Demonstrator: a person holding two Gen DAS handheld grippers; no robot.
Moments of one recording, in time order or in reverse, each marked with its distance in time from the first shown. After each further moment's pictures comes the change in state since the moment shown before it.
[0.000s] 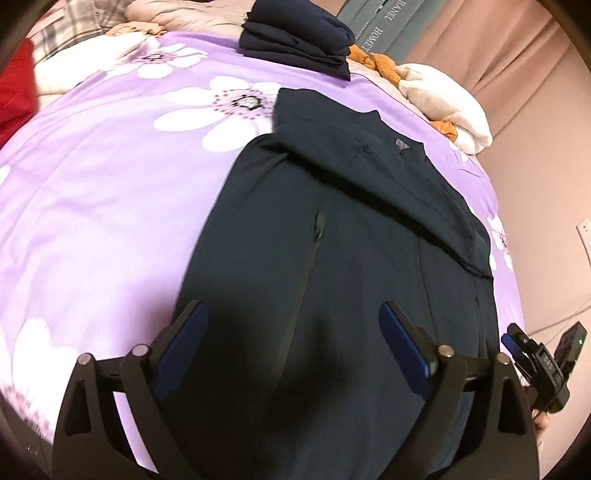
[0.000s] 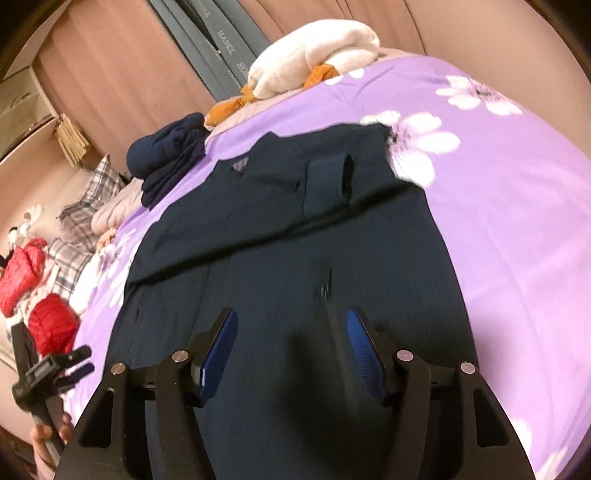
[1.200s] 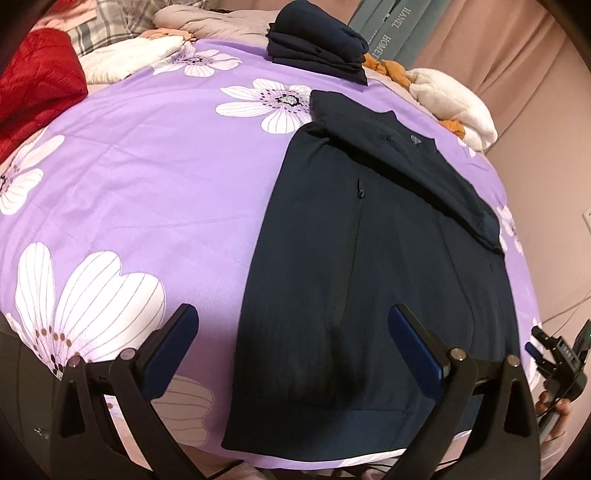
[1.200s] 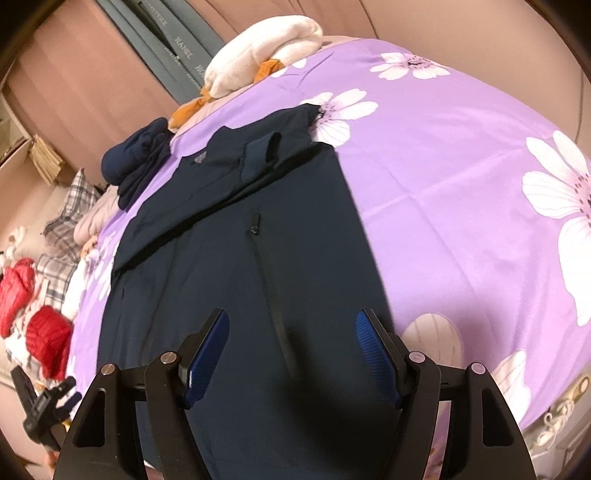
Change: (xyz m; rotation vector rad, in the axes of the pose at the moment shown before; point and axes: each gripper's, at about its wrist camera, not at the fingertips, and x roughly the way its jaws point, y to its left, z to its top) left arm -0.037 0.039 -0.050 0.015 -0.040 0.059; right arm -0.055 -0.040 -0.050 0.125 0.015 -0.098
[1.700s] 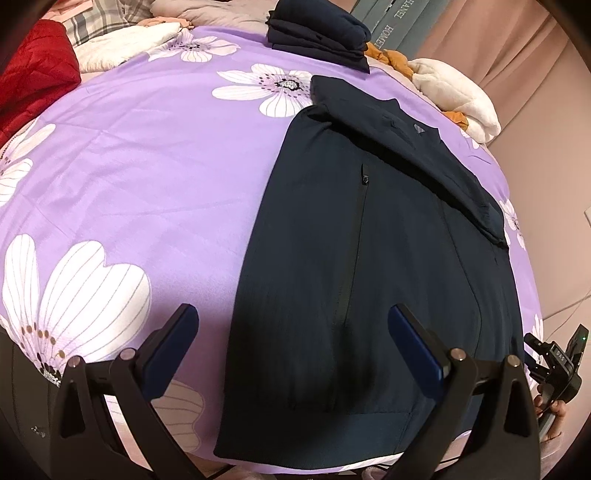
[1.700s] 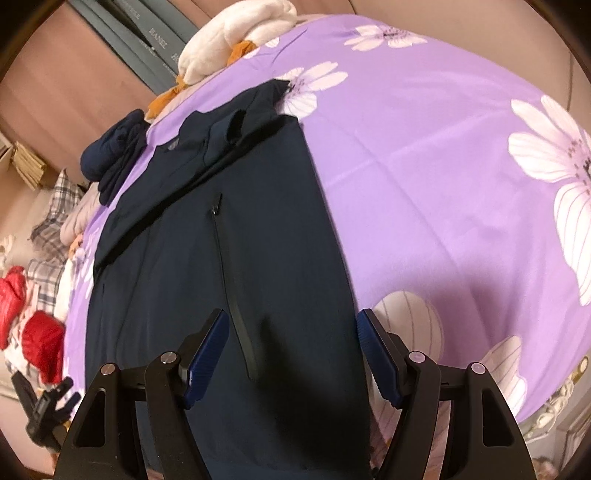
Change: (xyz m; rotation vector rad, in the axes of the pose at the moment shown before) left arm 0.018 0.001 -0.002 -0.016 0.042 -0.006; right arm 0.013 -0.025 -0.006 0.056 0.084 -0.026
